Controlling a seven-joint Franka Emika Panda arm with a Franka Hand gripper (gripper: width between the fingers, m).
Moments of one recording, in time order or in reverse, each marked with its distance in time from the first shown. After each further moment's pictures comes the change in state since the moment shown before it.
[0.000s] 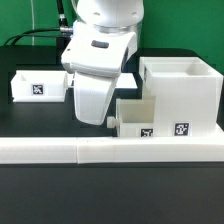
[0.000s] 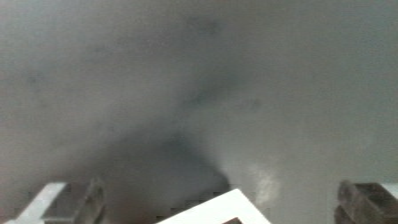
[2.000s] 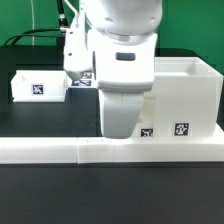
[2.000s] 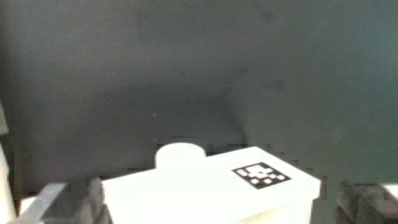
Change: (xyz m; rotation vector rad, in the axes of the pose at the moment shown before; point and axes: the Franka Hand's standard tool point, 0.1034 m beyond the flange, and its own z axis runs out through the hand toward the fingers) arm 0.016 0.031 -0.029 0.154 -0.038 -0.263
